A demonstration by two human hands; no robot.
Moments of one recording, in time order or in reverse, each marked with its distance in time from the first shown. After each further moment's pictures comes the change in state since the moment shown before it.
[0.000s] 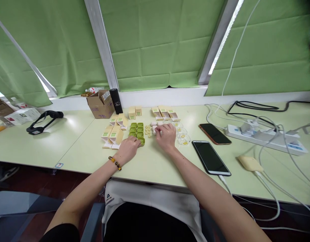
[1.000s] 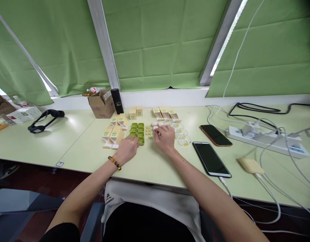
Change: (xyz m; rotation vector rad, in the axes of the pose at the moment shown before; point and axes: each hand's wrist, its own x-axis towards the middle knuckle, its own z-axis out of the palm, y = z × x) left_hand -0.001 -0.002 -0.003 -0.025 0.037 -0.099; right_hand -0.003 -0.008 -0.003 0.002 -0.045 -0.072
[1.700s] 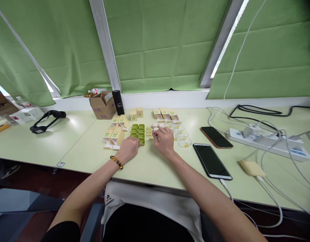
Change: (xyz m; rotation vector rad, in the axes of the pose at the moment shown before) left_hand 0.009 0.000 0.005 0.015 -0.034 -0.005; right_hand -0.003 -0.006 0.001 0.033 0.024 -0.093
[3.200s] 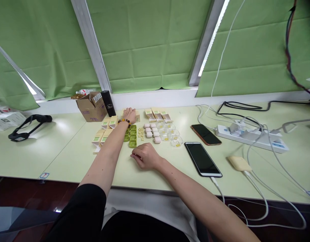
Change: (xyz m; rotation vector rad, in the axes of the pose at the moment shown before) left_hand 0.226 -0.065 0.038 0.063 -0.092 -0.134; right_hand -0.019 -0.043 -0.011 0.228 -0.448 -0.405
